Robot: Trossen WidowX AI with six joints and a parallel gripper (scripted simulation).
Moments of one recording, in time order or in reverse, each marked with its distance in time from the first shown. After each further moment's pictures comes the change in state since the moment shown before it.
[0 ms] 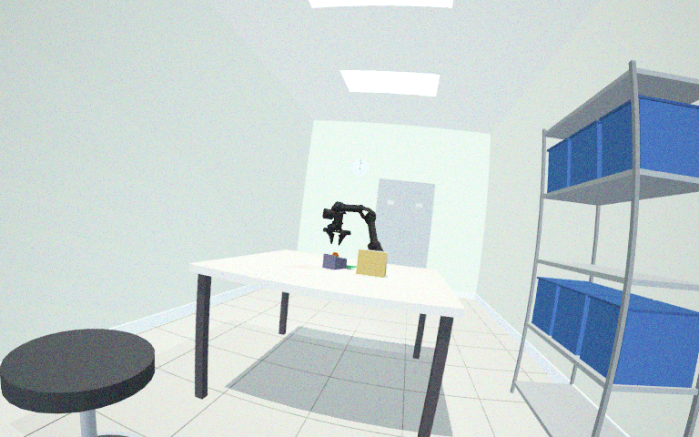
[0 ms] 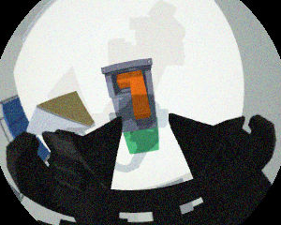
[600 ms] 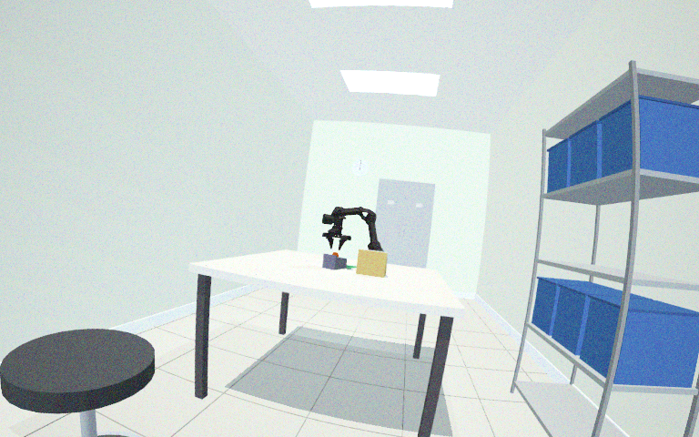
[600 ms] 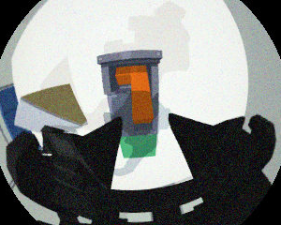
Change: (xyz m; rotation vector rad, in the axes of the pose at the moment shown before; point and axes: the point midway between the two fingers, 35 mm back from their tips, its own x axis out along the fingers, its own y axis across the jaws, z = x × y) arm 0.032 0.000 -0.006 -0.096 0.008 0.003
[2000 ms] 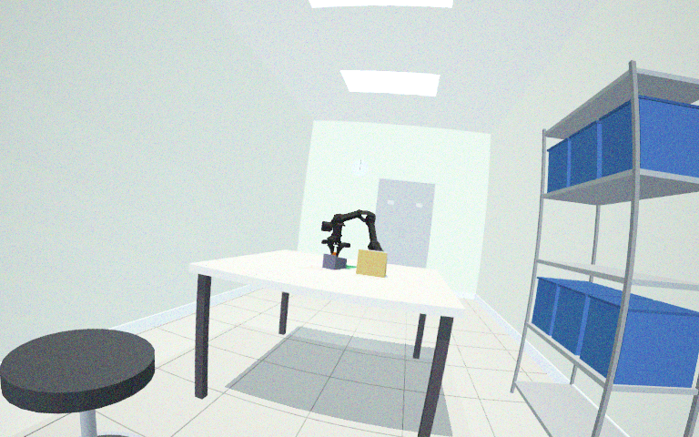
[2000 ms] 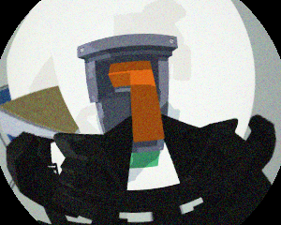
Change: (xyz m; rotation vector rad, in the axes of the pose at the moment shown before) arm 0.046 0.000 -0.001 -0.001 0.002 -0.001
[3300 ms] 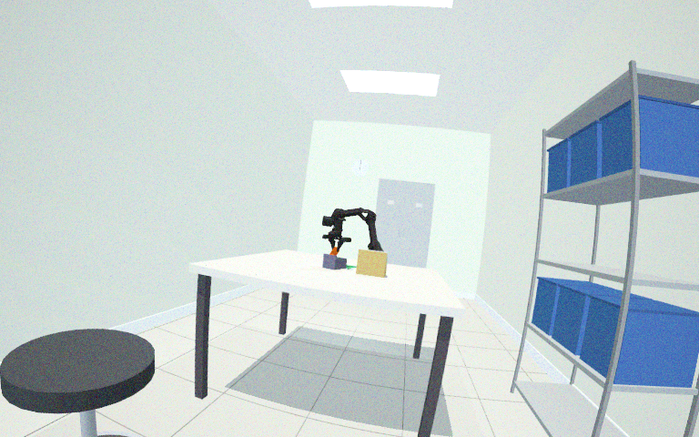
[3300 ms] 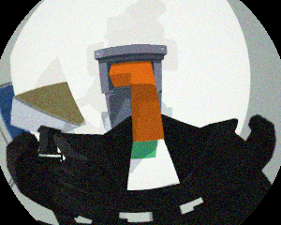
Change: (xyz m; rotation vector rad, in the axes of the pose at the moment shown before) arm -0.034 0.001 -0.002 -0.011 0.012 0.003
